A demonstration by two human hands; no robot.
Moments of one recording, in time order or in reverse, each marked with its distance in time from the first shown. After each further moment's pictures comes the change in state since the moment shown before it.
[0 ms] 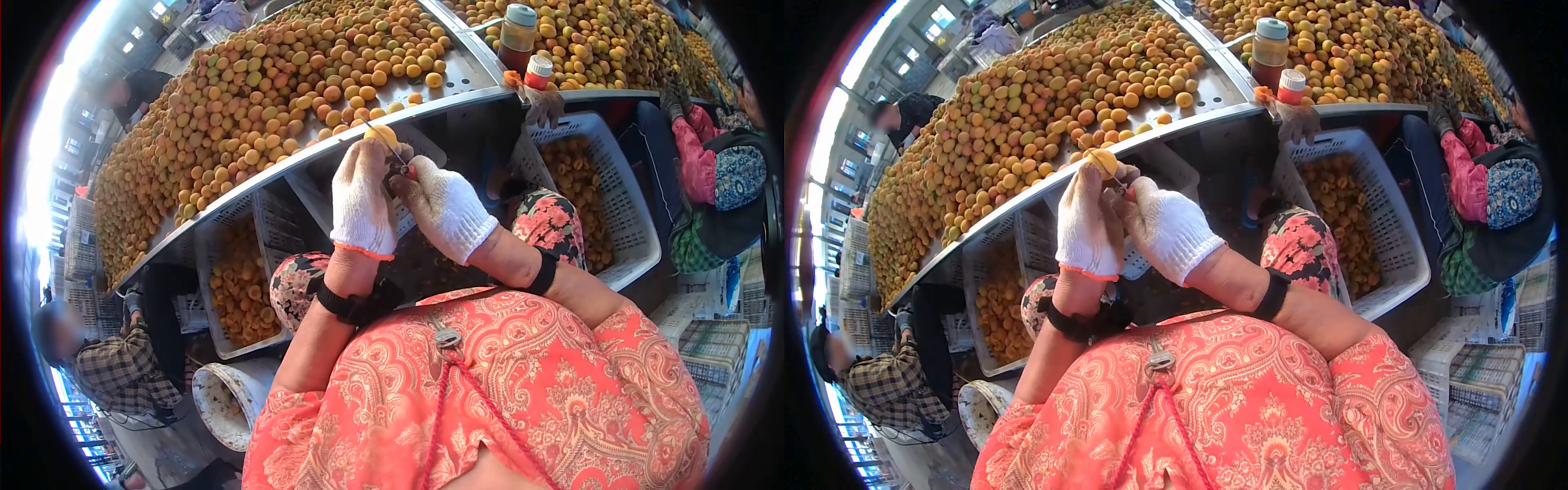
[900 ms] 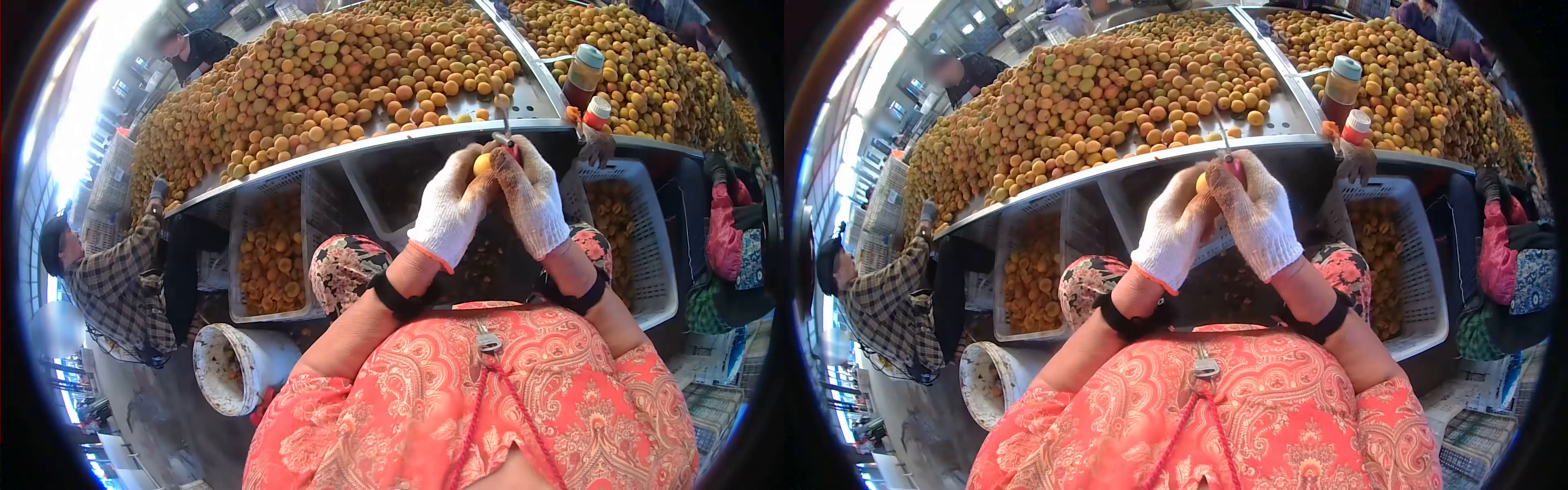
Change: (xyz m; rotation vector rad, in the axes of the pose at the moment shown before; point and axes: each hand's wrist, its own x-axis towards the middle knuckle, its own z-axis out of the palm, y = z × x) left_hand -0.025 0.006 0.018 0.527 -0.073 0.043; right_hand 0.010 -0.012 -0.023 0.568 0.093 0.031
